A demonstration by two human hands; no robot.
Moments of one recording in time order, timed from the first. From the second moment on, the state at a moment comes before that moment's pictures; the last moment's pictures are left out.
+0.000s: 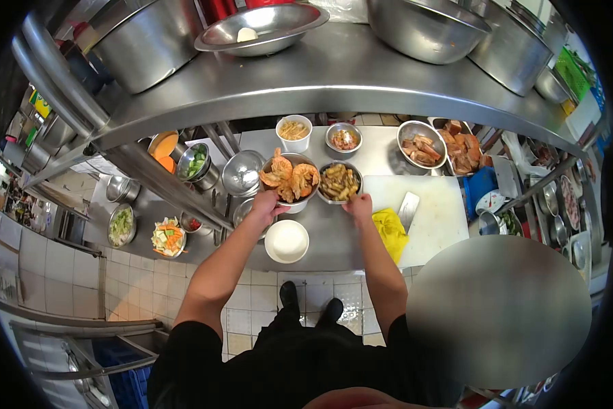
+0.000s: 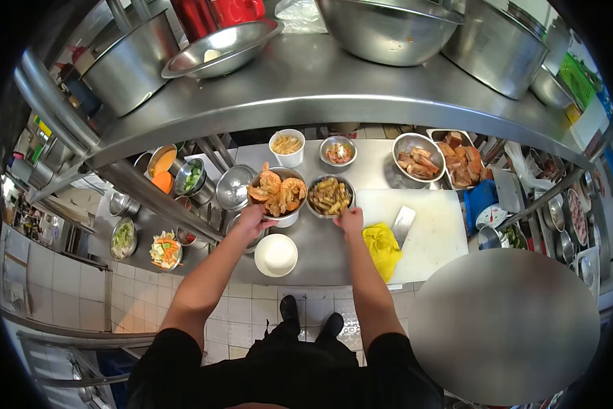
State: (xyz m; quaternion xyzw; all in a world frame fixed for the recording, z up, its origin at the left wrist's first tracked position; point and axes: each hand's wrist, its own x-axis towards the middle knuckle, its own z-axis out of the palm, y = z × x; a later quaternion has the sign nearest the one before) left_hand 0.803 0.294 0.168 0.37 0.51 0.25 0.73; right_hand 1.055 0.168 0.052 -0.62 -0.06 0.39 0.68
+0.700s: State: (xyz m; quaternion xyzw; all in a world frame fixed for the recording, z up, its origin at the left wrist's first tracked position) left_hand 0.842 0.282 0.166 0.26 0.53 0.37 0.72; right_hand 1.193 0.335 0.030 -0.64 -0.04 0.43 0.64
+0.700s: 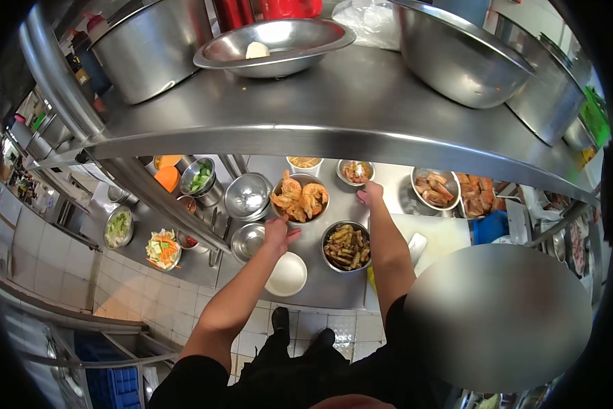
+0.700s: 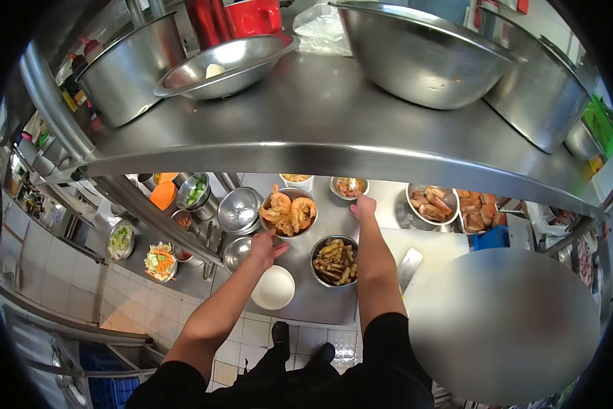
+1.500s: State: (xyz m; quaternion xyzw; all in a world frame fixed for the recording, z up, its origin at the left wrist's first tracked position) left_hand 0.726 0.165 0.139 0.60 0.53 0.44 0.41; right_hand 1.139 0.196 0.017 -0.72 -0.13 0.37 0.57
